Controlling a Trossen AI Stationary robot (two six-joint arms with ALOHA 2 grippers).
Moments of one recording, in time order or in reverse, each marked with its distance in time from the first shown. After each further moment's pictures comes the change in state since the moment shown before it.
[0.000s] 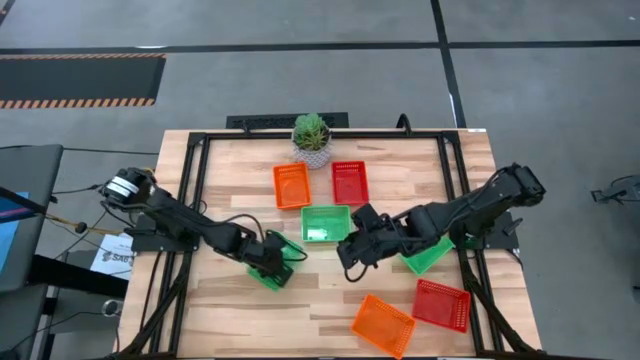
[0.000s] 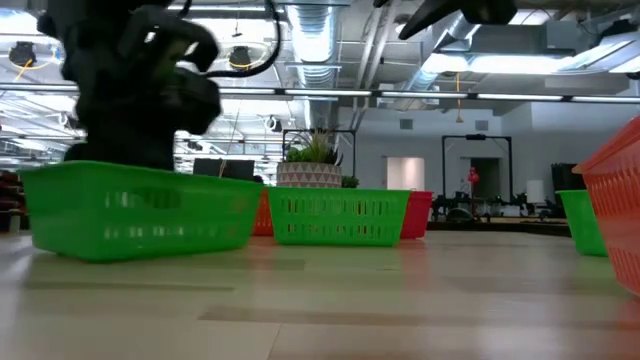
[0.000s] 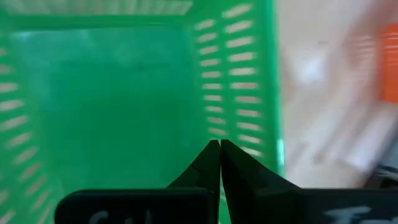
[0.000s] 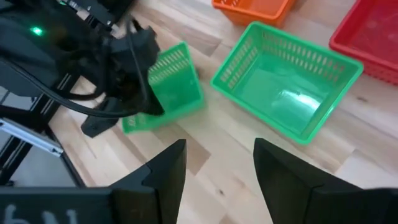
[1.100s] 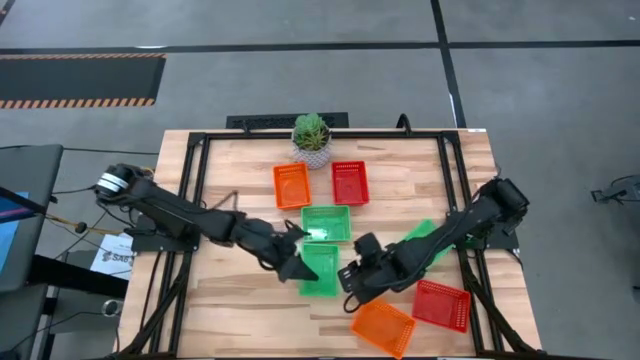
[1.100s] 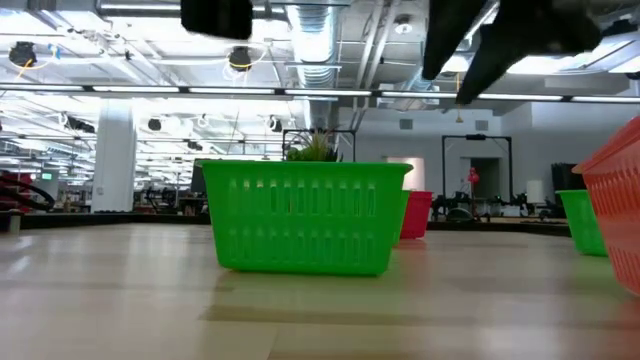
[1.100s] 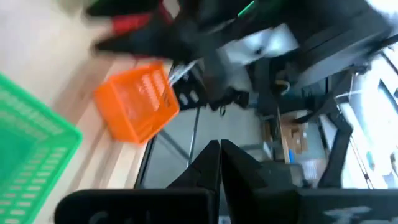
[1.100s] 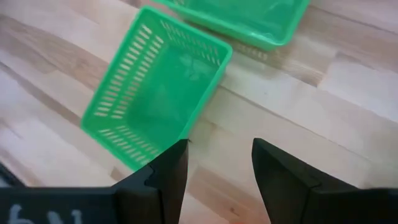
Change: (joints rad) left arm 0.044 -0.128 0.161 0.438 0.175 0.081; right arm 0.121 0.187 0.000 -0.129 -0.016 0.329
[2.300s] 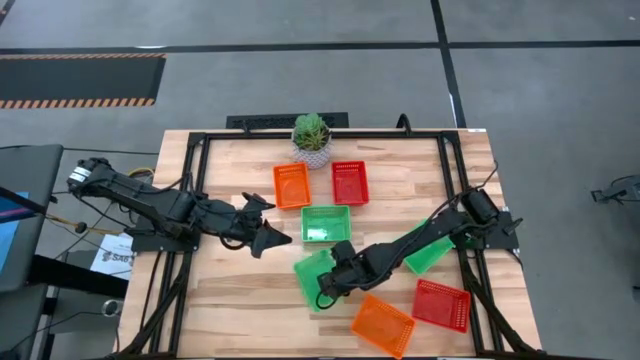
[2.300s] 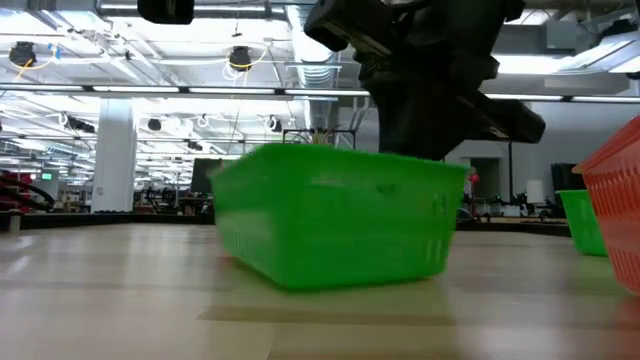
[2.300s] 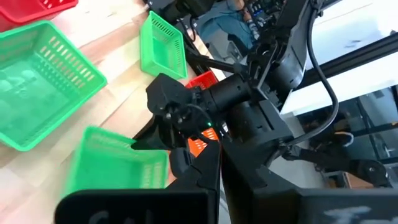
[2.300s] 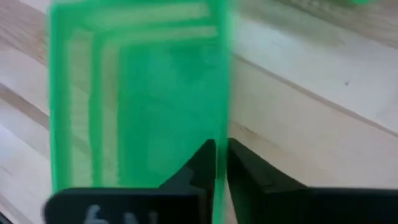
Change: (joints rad) left arm -0.004 -0.343 -0.002 -0.446 -0.331 0.094; right arm -0.092 0.211 0.000 0.252 -0.180 -0.066
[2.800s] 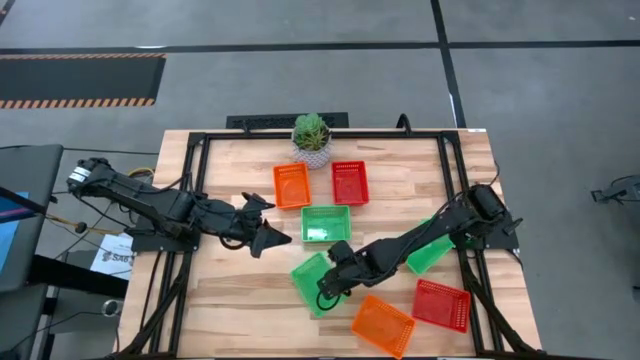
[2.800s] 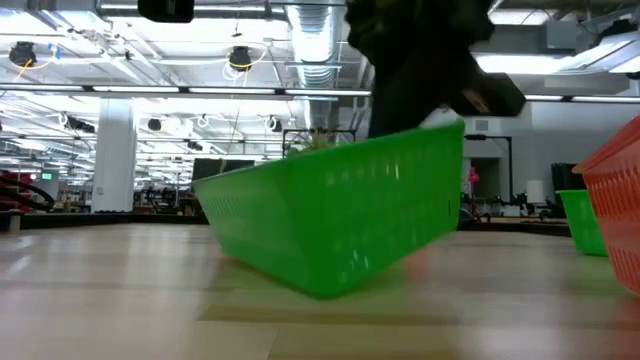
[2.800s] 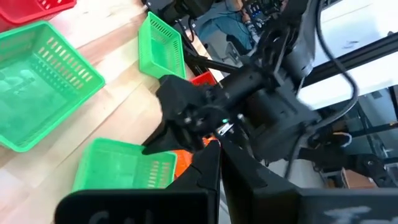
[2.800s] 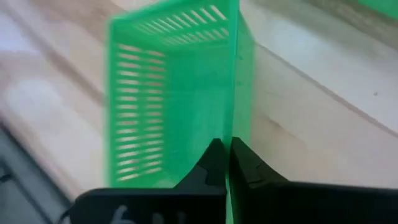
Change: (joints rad) left arm 0.000 -0.003 0.000 0.004 0.000 -0.001; right arm -0.008 -0.064 0.000 0.044 -0.049 -0.147
